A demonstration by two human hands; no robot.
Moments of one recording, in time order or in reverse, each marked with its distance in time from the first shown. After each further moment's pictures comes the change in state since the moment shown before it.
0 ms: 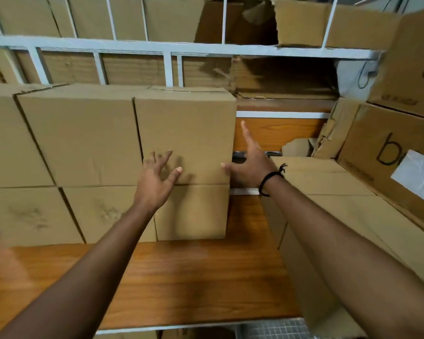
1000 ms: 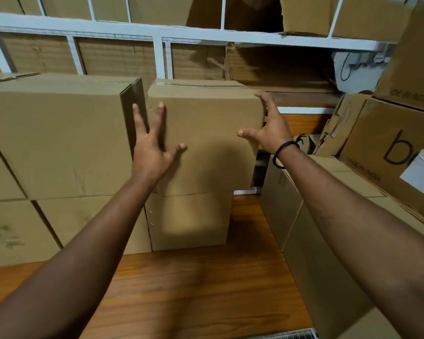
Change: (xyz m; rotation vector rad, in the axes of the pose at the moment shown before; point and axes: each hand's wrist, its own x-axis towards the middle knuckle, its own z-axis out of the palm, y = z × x) left_hand 0.088 0.009 0.003 -0.075 0.128 0.223; right_hand 0.082 -0.001 -0.025 0.058 0.261 -0.105
